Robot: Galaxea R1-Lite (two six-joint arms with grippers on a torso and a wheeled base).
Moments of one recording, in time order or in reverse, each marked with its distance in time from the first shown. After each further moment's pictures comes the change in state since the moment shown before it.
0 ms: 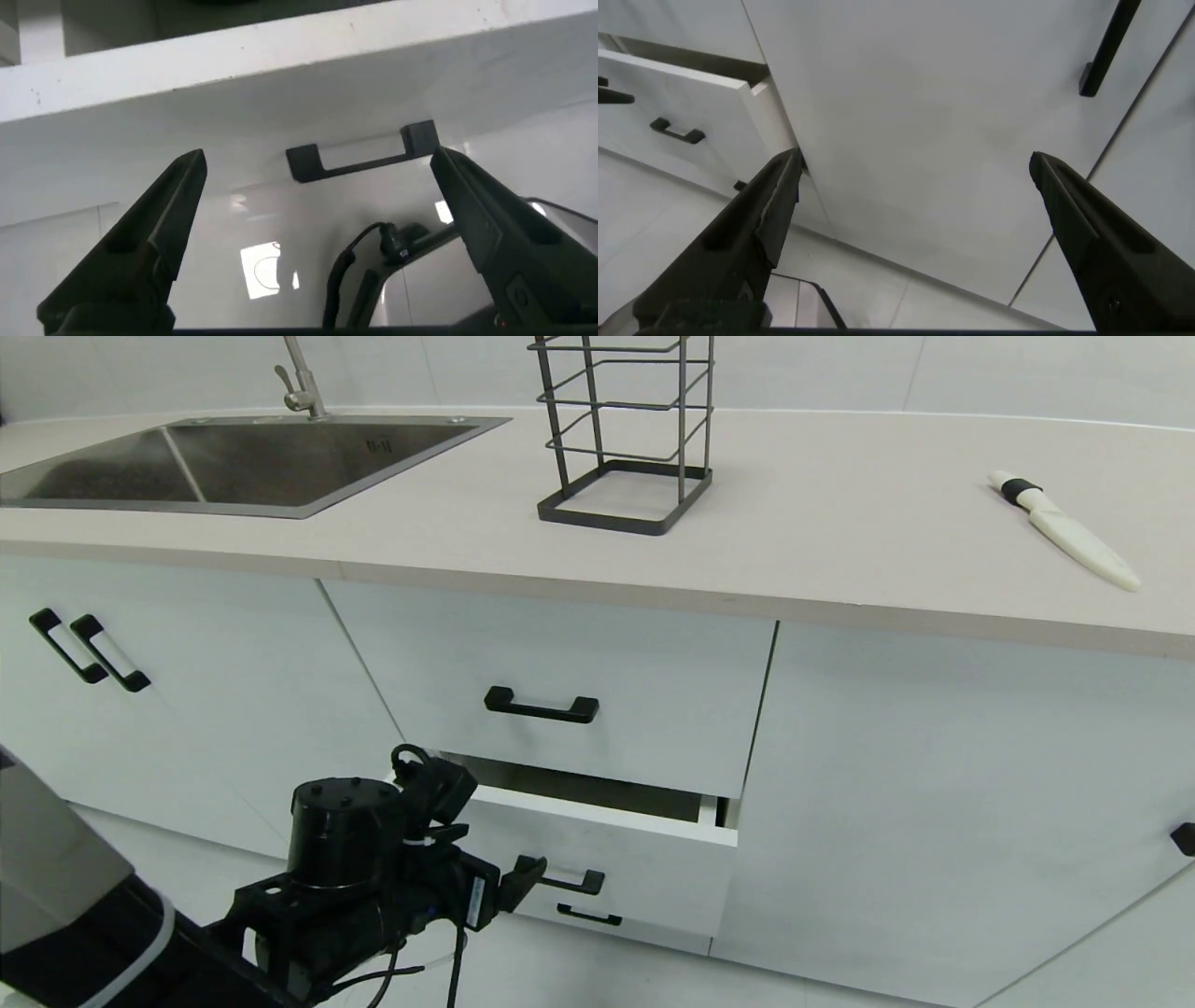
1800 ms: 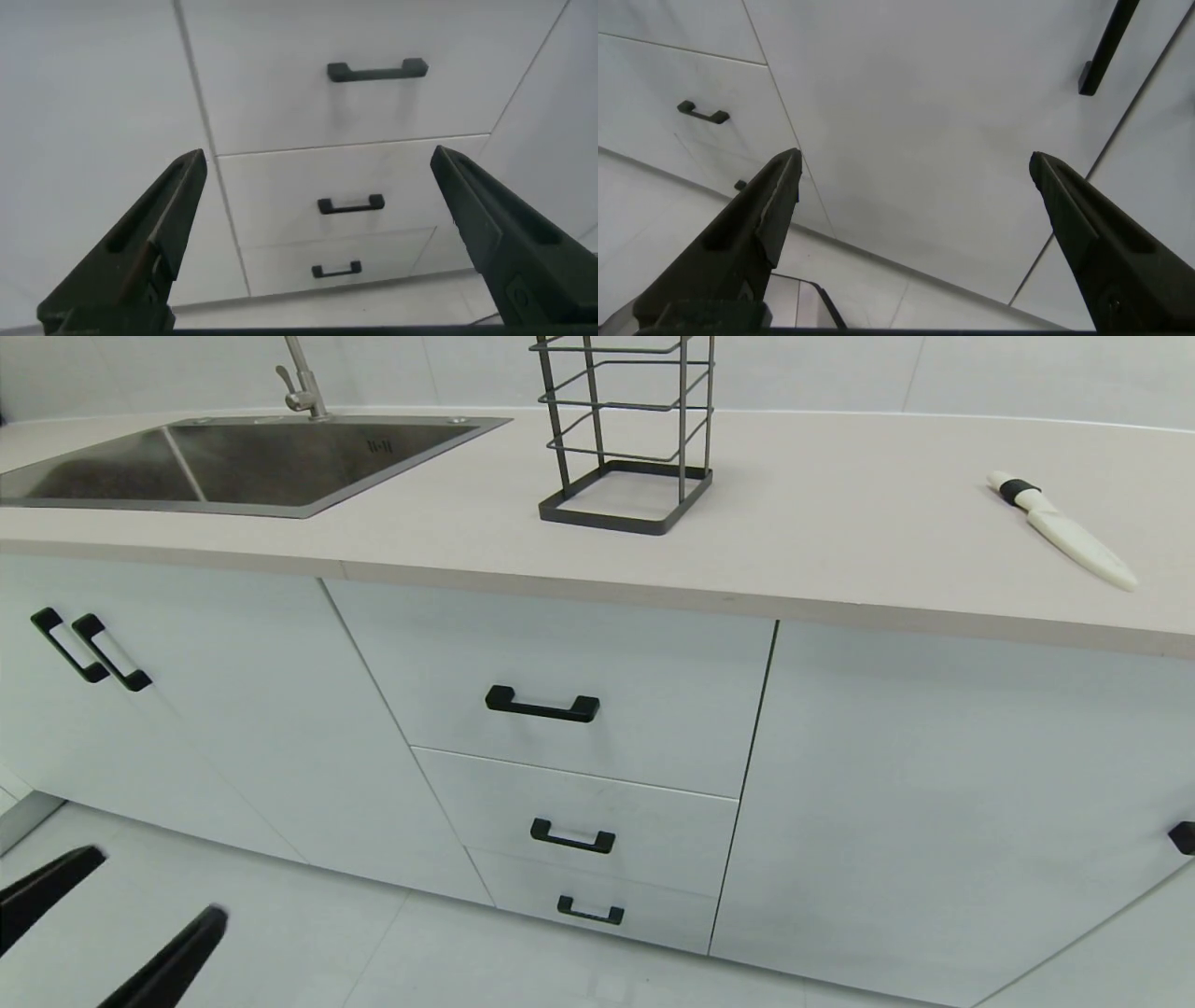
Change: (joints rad) left arm 0.179 -1.253 0.325 0.321 -0.071 0.005; right arm 0.000 0.000 0.000 0.000 0.000 0.000
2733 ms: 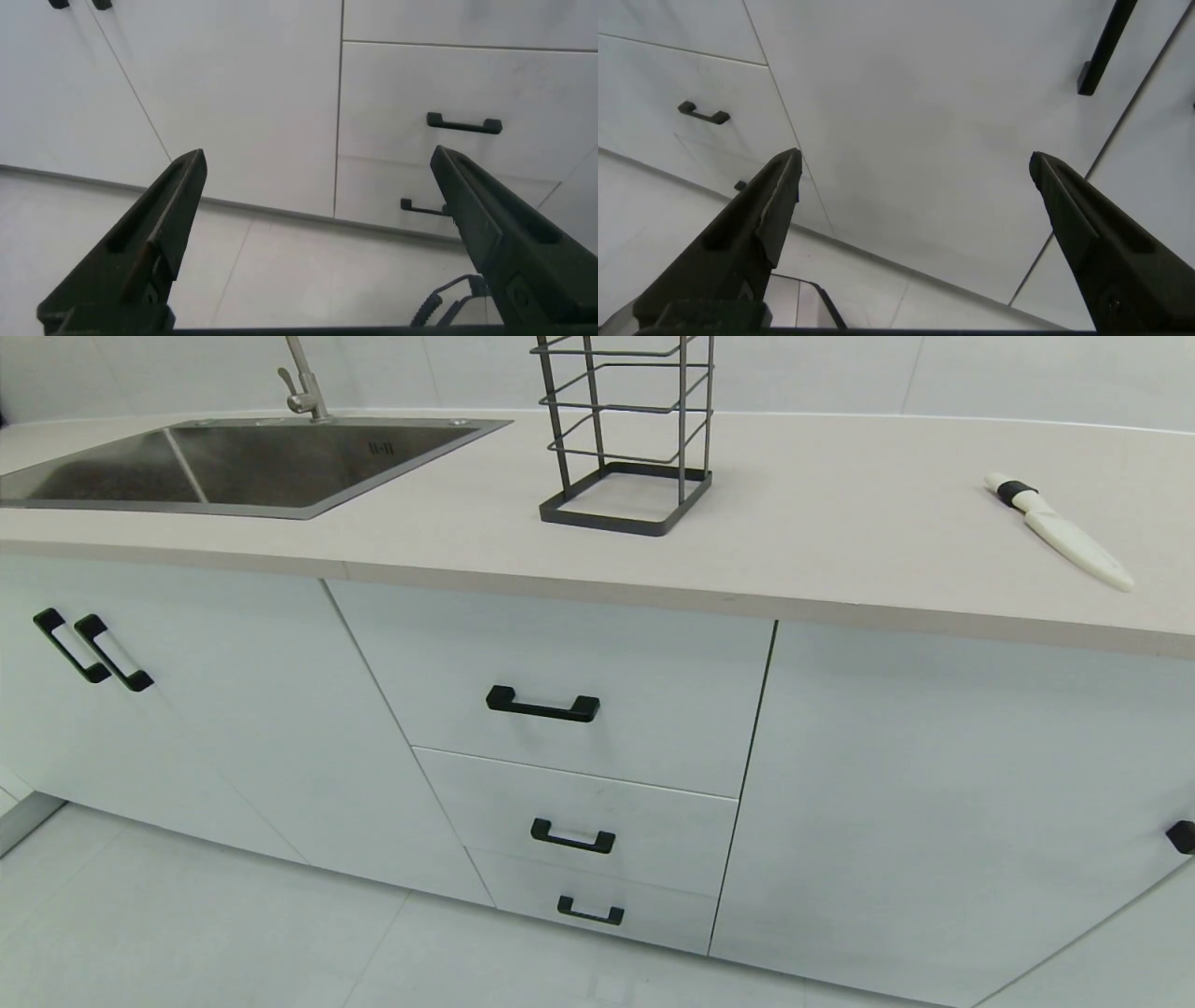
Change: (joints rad) left arm 0.239 -0.630 0.056 0.631 0.096 0.029; right arm 0.000 0.000 0.000 0.000 0.000 0.000
